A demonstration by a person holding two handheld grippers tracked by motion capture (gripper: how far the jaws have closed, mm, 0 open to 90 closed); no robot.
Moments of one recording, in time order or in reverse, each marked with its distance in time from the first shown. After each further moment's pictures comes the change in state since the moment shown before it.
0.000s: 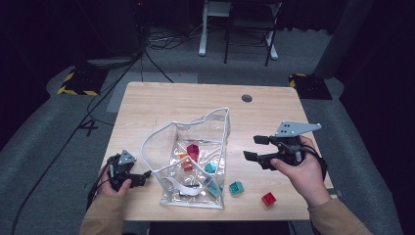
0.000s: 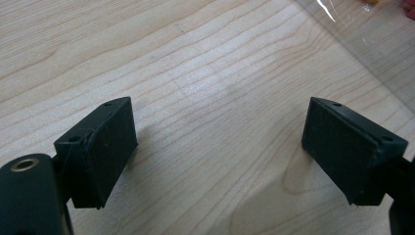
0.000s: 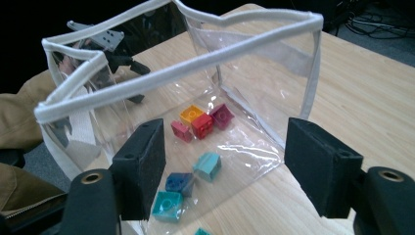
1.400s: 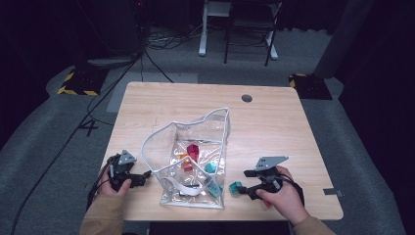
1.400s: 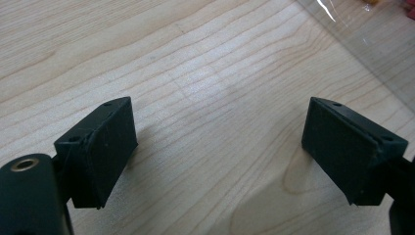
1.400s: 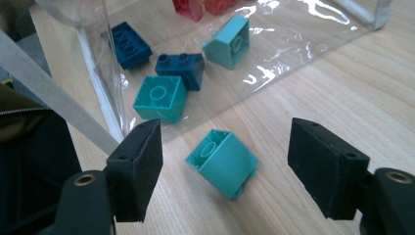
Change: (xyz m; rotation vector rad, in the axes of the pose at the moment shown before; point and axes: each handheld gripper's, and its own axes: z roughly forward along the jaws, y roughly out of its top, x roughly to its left) left arm 0.000 0.000 0.000 0.002 0.001 0.001; right arm -0.001 -0.113 0.071 0.222 0.085 0.016
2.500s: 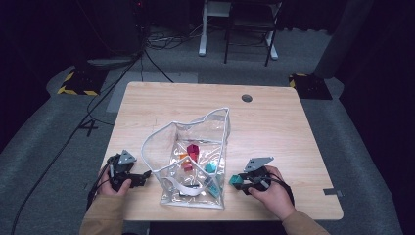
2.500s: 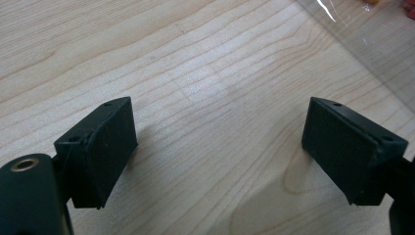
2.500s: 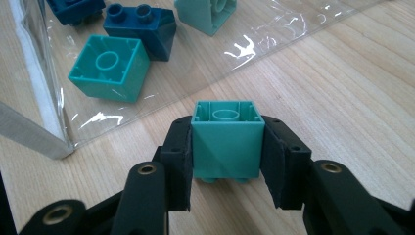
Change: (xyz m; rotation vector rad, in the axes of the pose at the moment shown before) left arm 0.000 0.000 0.000 0.001 0.000 -0.001; right arm -0.005 -0.002 0.032 0.114 -0.086 -0.063
